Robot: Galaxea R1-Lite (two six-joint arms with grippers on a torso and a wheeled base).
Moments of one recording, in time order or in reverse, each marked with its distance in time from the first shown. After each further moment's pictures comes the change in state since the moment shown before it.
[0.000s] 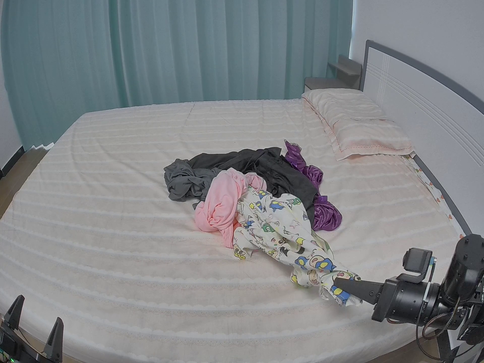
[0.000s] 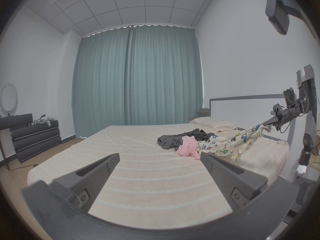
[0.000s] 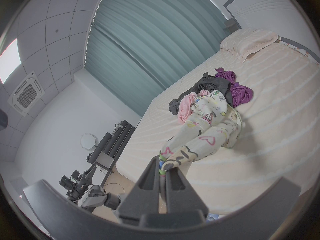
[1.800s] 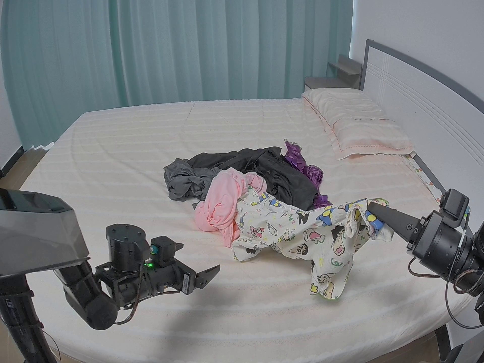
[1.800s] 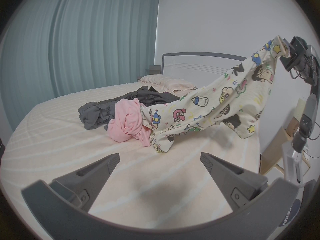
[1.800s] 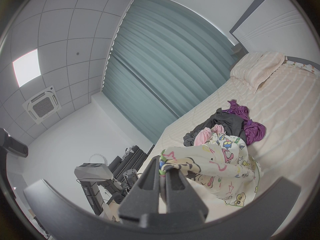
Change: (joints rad) left arm -0.455 2.107 -0.391 -1.272 -0.080 0.030; right arm -0.183 -0.089 -0.151 -0.055 0.083 -0.011
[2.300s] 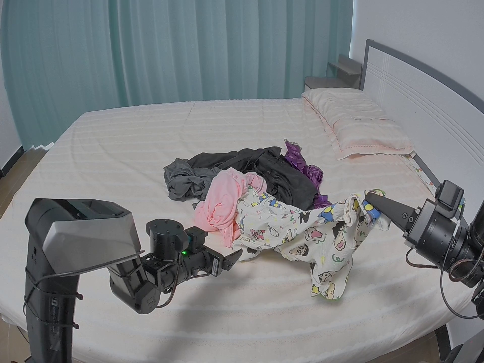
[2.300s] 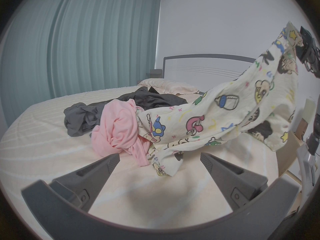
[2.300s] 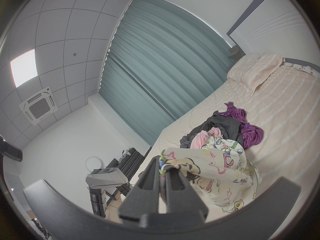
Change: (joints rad) left arm -0.013 0.281 -0.357 0.008 0.010 -0.020; right arm -0.048 0.044 -0.042 0.000 0.014 0.000
